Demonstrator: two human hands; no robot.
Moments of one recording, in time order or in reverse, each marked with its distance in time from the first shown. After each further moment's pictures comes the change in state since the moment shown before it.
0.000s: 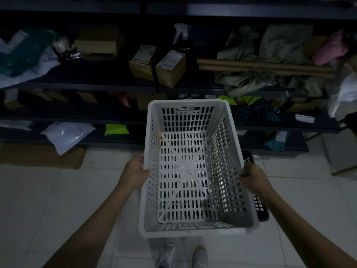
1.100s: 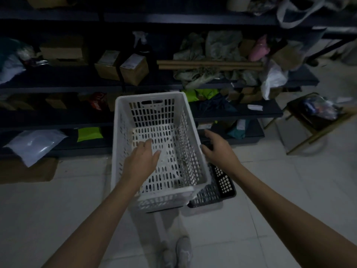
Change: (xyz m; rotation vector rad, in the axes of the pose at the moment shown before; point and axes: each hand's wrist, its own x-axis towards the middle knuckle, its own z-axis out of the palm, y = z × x) left_hand -0.113 0.065 0.091 0.670 0.147 0.478; right_hand -0.095 0.014 -0.049 -0.003 0.177 -0.396
